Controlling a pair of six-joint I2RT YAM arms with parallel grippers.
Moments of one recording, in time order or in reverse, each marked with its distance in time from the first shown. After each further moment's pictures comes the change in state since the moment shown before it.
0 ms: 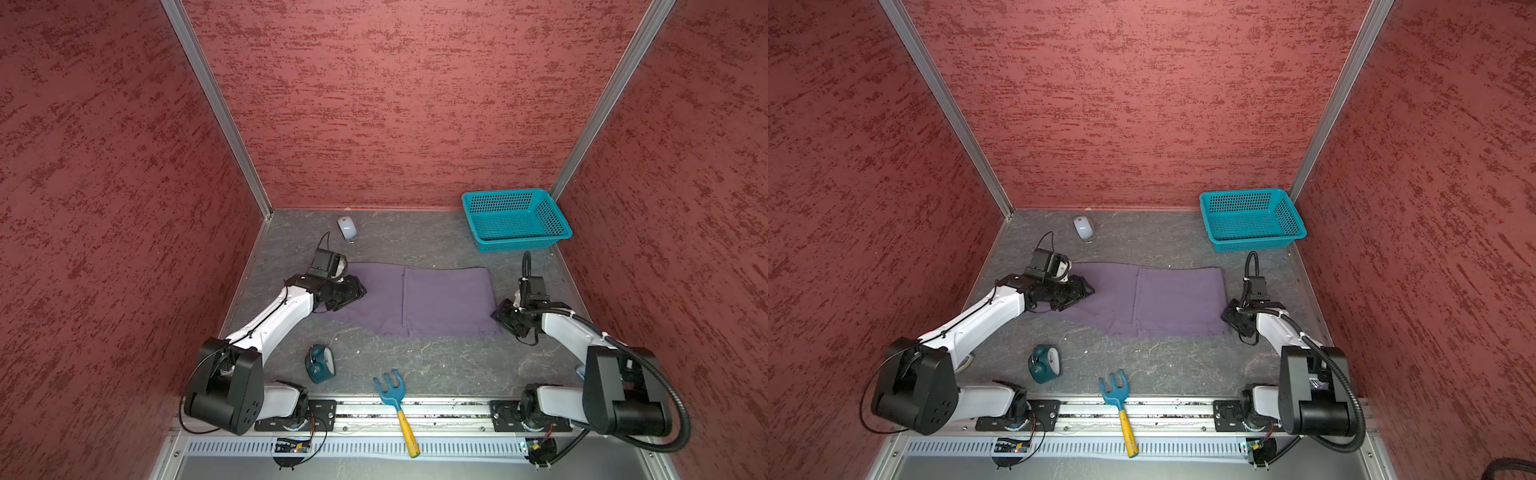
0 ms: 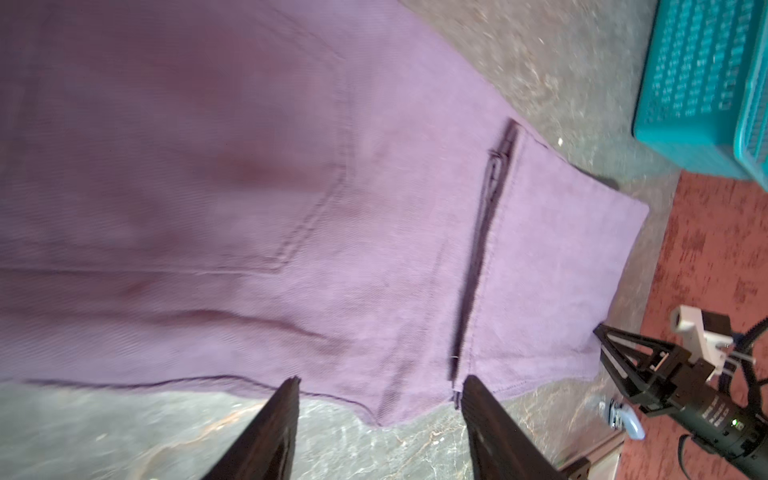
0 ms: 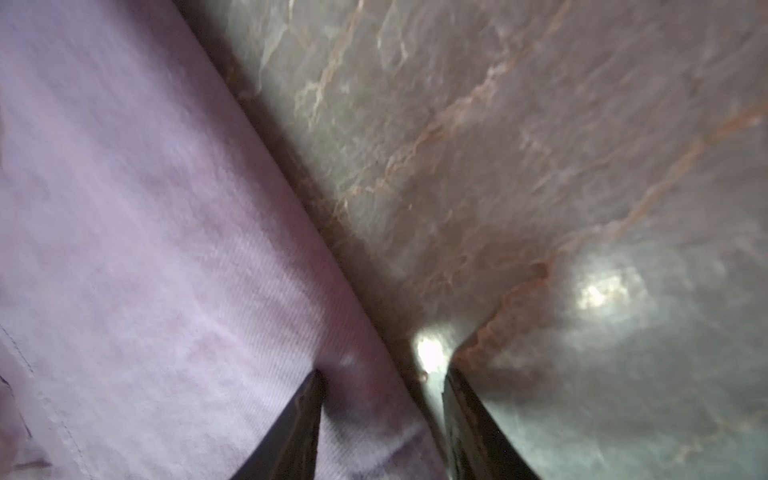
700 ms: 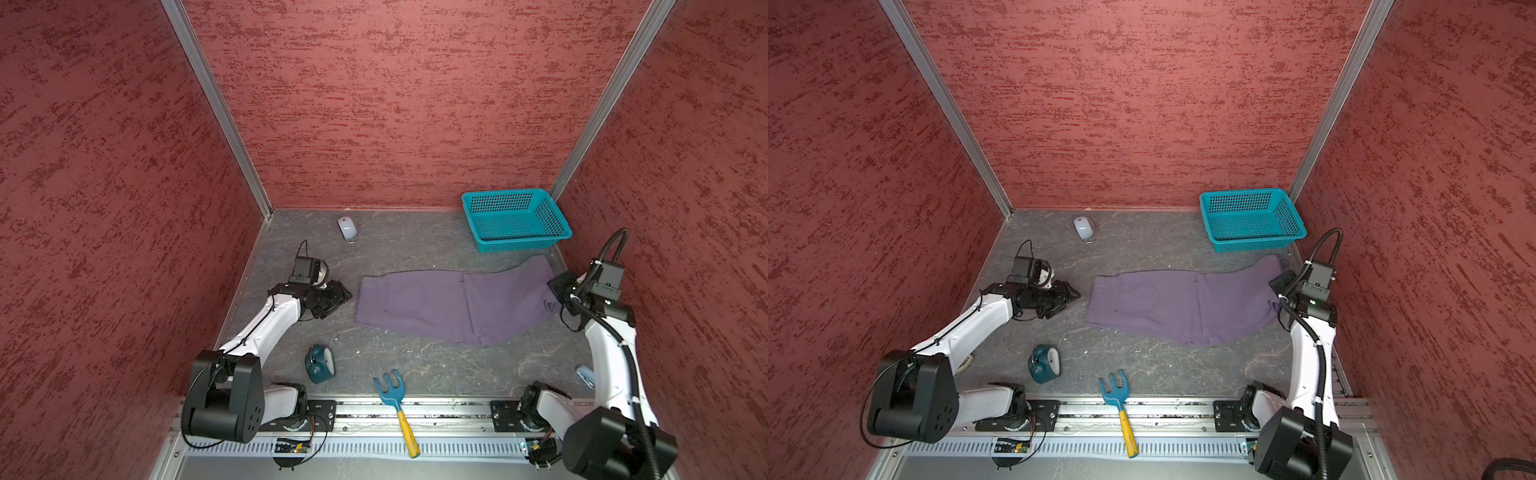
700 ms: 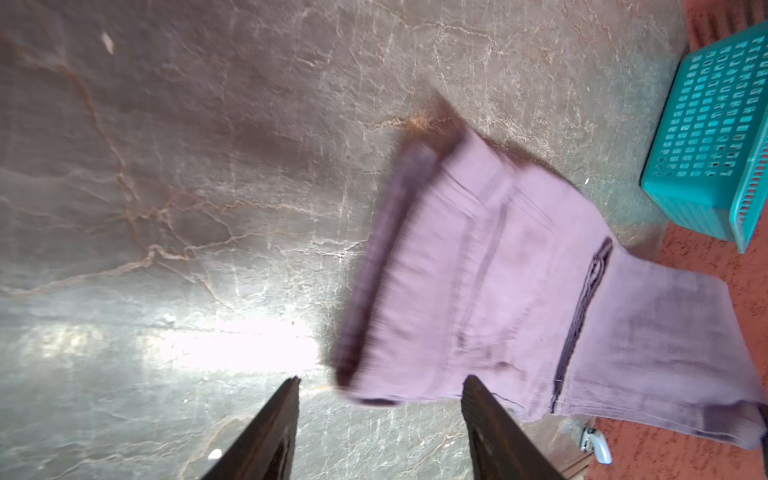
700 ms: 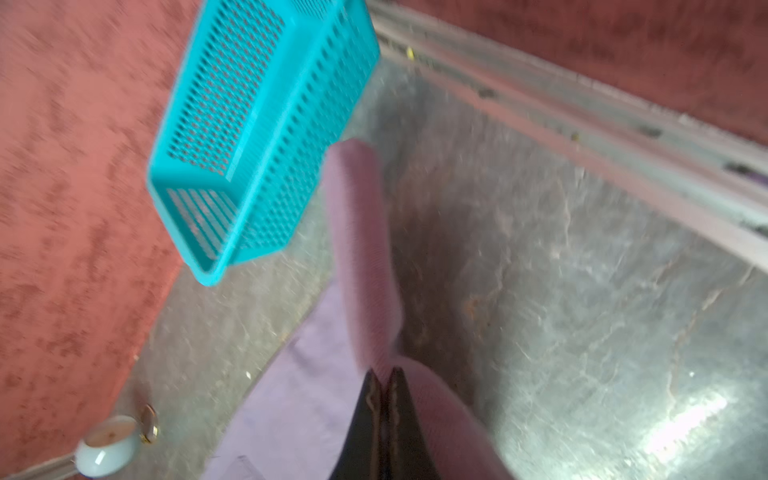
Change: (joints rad) left arm 0.141 -0.041 -0.093 0.018 0.073 -0.014; right arm -0.365 -0.290 0.342 -0.206 0.056 0.040
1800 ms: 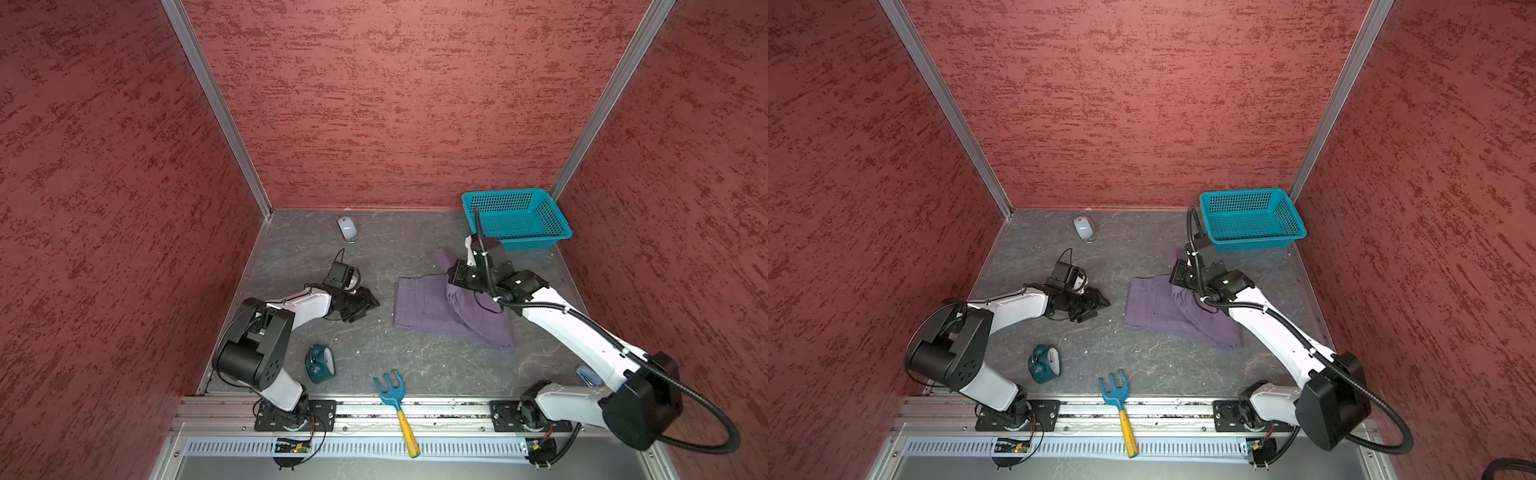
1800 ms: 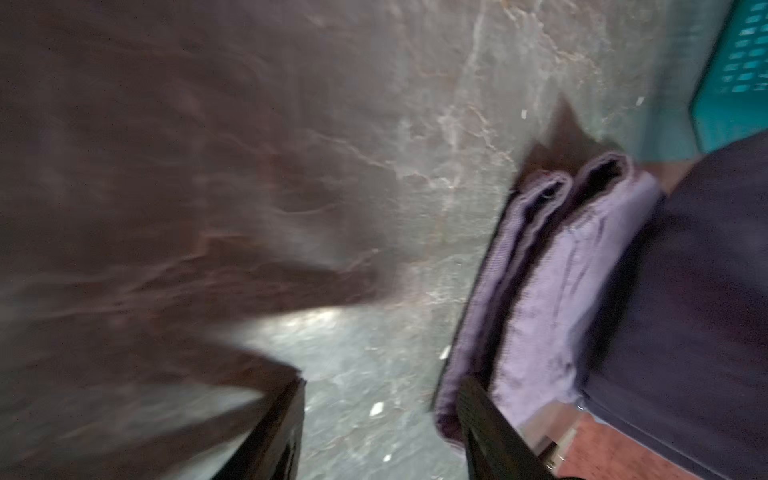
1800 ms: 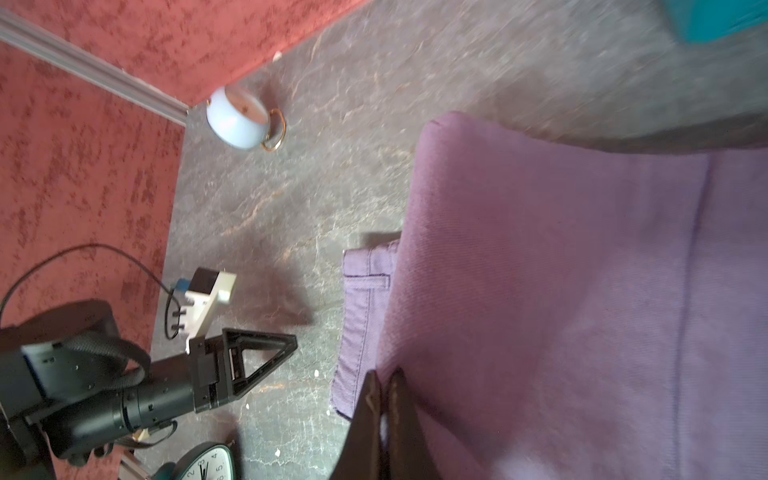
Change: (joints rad) left arm -0.237 0.323 0.005 0.316 0.053 -0.145; right arm 0.971 0.285 0.137 0.158 0.130 0.067
